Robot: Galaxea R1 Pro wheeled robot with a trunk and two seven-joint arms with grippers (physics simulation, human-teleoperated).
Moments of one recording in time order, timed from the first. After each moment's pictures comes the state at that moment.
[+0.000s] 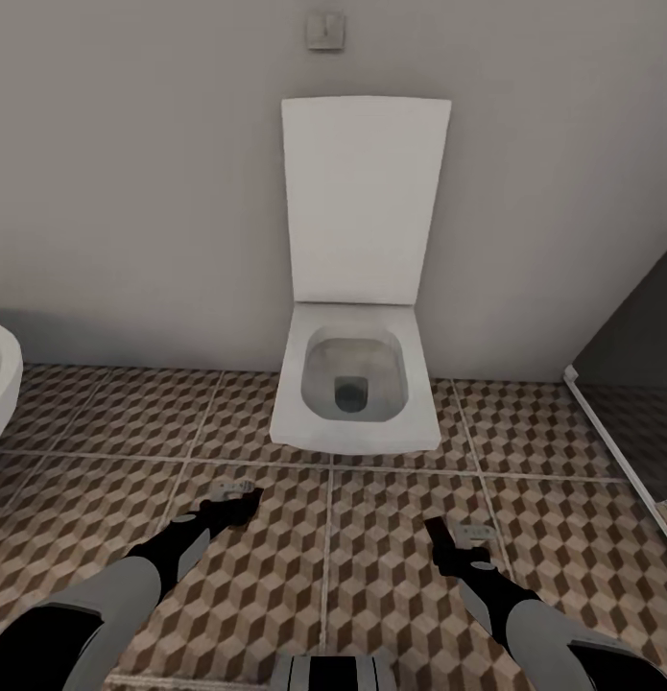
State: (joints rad) left arm -0.84 0.05 -0.18 -0.17 0.22 -0.01 -0.13; right arm -0.75 -0.01 -0.14 -0.09 0.16 -0.04 -0.12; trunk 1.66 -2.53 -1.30
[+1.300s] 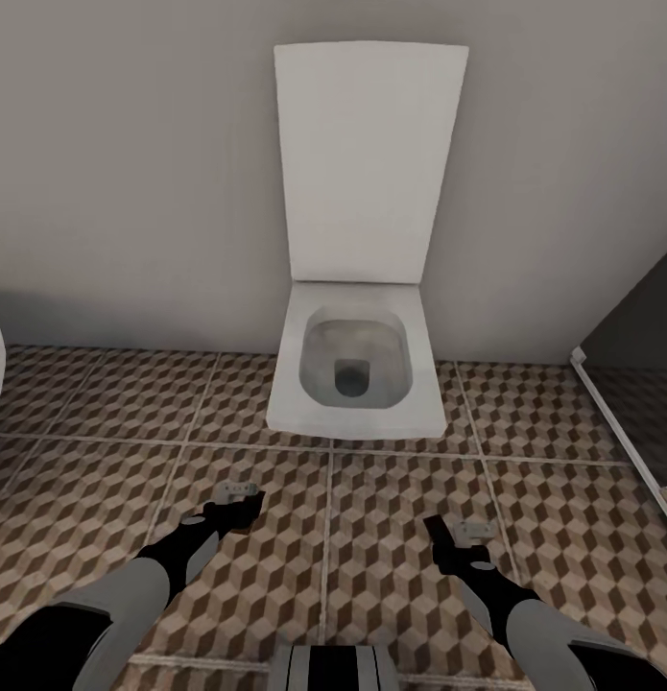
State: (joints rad) left arm -0.84 0.02 -0.18 -0.15 0.20 -0.02 -0.06; right arm -0.75 -0.02 -0.15 -0.09 0.18 -0.06 -0.12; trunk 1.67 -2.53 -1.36
